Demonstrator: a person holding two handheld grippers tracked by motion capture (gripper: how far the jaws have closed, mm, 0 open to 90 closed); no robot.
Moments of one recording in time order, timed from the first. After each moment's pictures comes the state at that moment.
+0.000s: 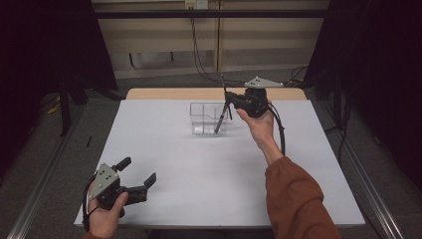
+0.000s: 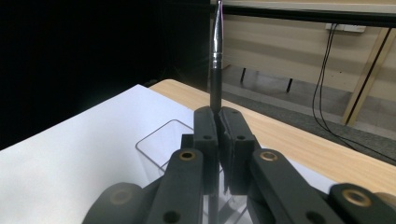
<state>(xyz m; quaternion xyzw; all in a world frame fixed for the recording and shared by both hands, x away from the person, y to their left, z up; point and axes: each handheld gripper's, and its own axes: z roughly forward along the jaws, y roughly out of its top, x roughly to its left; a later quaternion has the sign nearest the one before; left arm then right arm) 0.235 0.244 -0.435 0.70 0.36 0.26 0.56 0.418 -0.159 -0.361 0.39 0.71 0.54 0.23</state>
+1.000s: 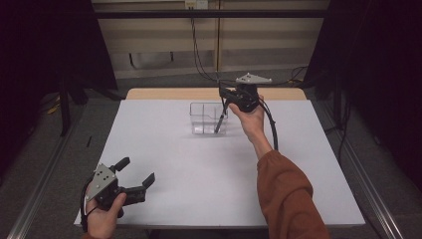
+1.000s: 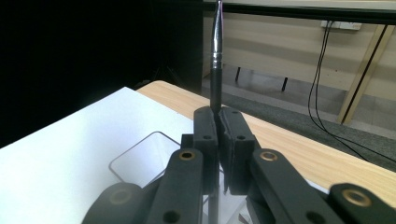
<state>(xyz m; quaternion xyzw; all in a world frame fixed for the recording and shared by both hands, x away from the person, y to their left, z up) 0.233 0.247 -0.433 0.69 0.36 0.26 0.57 0.450 -0.145 -0.375 0.40 0.71 0.54 0.23</state>
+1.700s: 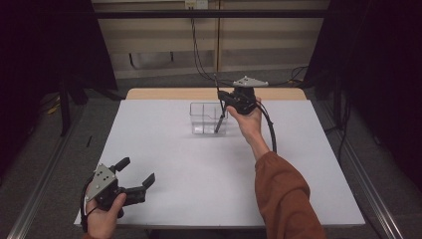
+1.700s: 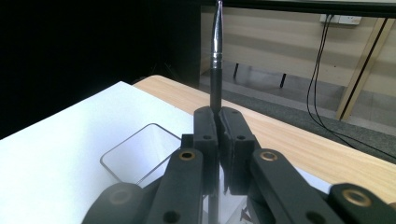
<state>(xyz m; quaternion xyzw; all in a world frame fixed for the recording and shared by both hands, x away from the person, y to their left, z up) 0.233 0.246 -0.433 0.69 0.36 0.25 0.57 0.453 -0.139 -0.388 0.40 0.71 0.53 0.23</state>
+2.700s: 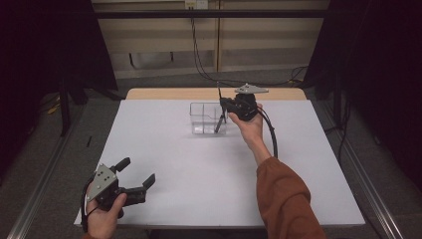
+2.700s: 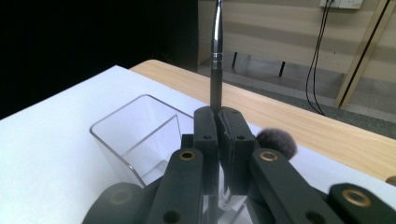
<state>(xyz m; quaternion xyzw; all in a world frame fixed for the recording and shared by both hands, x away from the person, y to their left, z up) 0.232 0.246 -0.434 0.70 0.36 0.25 0.57 0.447 -0.145 -0.409 0.41 0.72 0.52 0.22</state>
